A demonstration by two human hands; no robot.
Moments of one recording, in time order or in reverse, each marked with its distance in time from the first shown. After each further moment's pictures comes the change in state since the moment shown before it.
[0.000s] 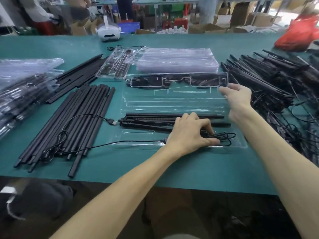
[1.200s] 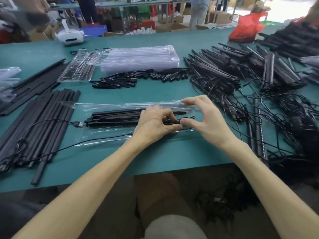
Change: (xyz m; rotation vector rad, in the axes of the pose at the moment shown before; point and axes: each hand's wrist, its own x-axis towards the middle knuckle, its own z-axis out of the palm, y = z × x) left_hand -0.003 0.001 -0.004 0.003 0.037 0.012; right_hand -0.112 0.021 -0.094 -0.580 -0.419 -0.674
